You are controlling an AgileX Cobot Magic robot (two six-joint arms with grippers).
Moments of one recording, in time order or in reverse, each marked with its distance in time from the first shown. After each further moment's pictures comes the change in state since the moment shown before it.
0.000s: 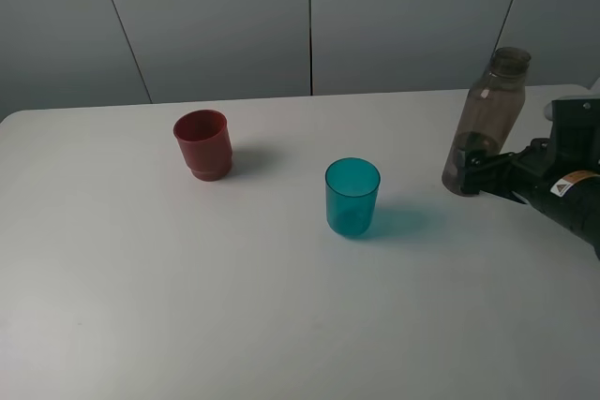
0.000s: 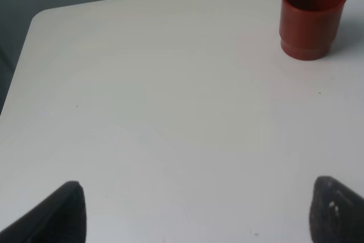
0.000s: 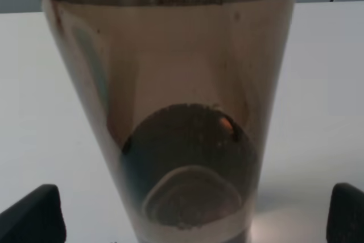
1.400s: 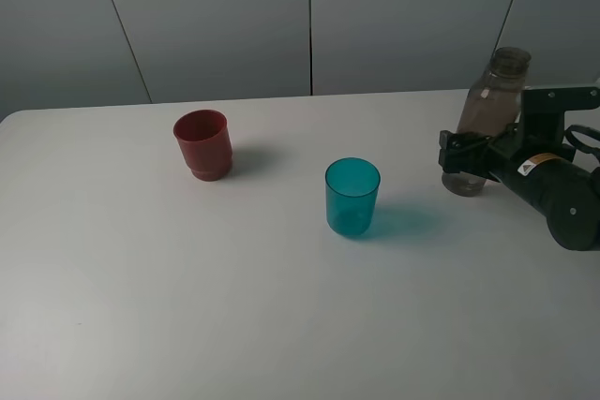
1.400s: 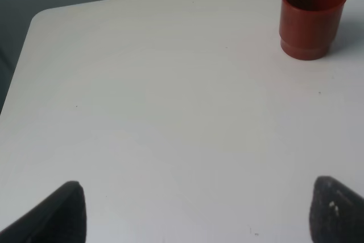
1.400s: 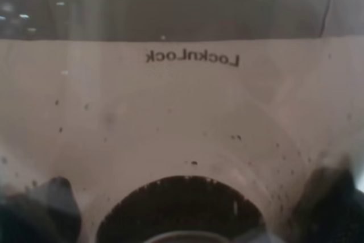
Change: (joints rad) left arm 0.000 0.000 0.000 0.000 0.000 0.000; right arm 0.000 0.167 -0.162 0.026 -0.069 -0.033
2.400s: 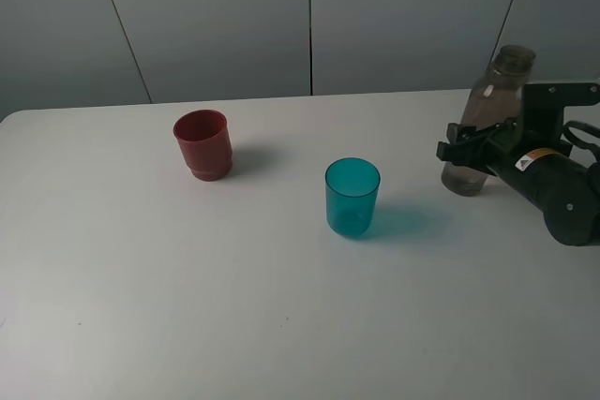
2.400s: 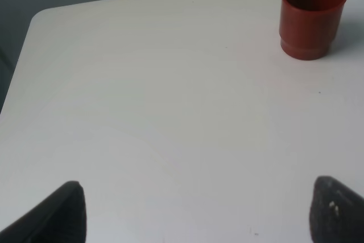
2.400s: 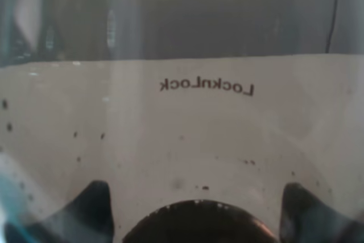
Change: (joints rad) left arm 0.000 0.000 0.000 0.000 0.000 -0.002; right arm 0.000 0.005 -0.021 -0.027 -0.017 0.039
